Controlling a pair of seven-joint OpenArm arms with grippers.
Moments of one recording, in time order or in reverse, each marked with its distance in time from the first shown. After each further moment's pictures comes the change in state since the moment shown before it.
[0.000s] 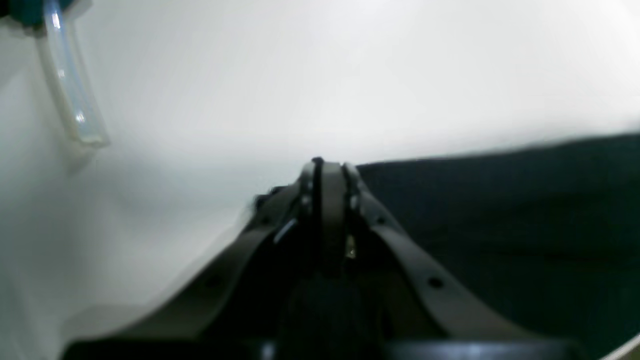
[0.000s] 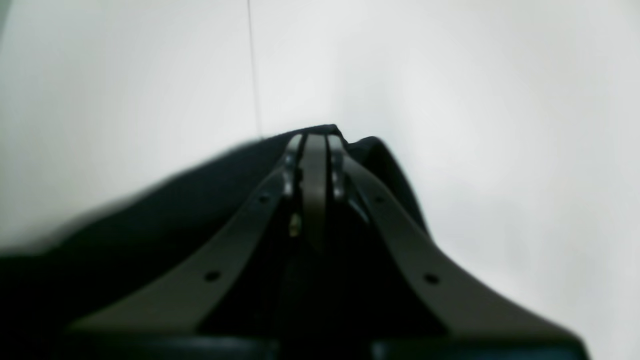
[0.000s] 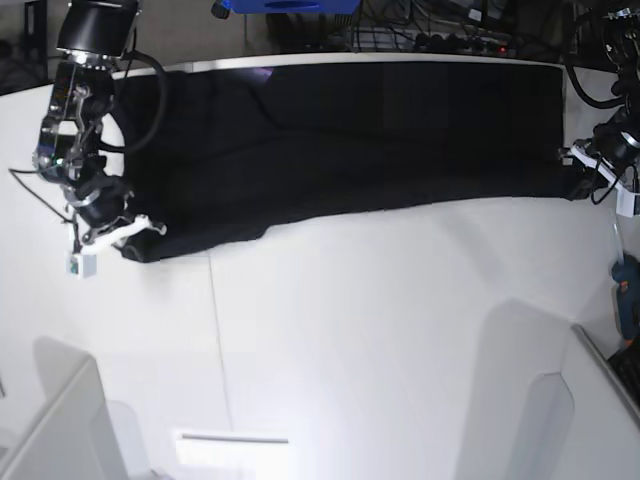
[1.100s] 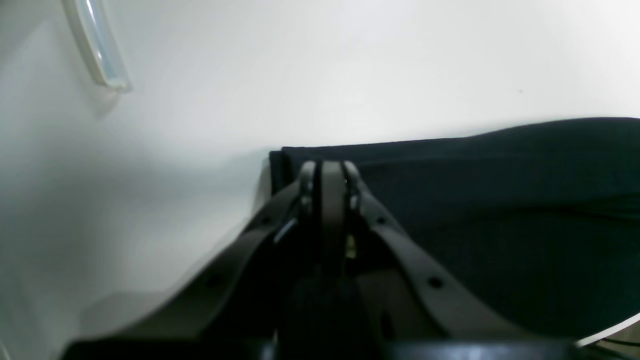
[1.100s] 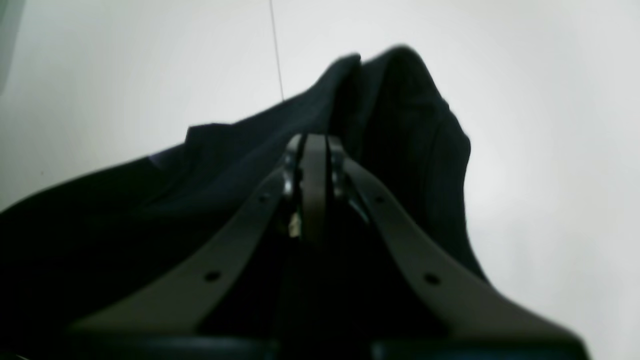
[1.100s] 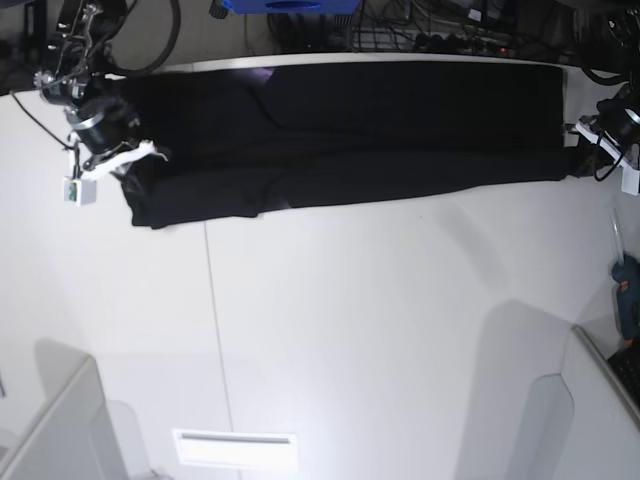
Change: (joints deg) left arm 6.6 0.4 -3.7 3.2 0.0 0.0 0.0; right arm -19.0 -5.3 5.0 15.8 1.3 0.0 -0.8
